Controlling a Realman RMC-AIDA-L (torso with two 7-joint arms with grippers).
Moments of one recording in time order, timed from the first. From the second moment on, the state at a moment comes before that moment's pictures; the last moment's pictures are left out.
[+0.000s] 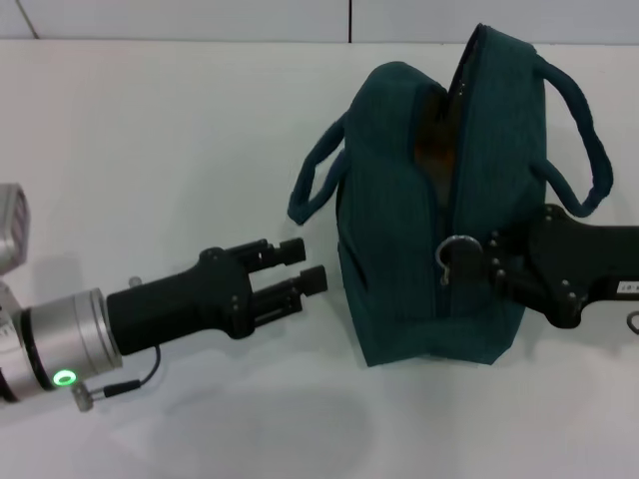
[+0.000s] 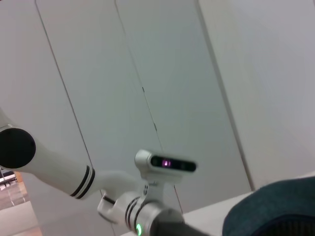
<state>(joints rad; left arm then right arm) -0.34 -2.09 0.93 0.38 1.57 1.60 -1.22 0.58 2.01 -0.97 -0.51 -1.68 -1.79 1.28</state>
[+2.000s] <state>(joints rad) -0.47 -2.10 0.97 0.16 1.56 1.58 -1.05 0.62 2.01 -1.01 -0.47 -1.42 -1.73 1.18</state>
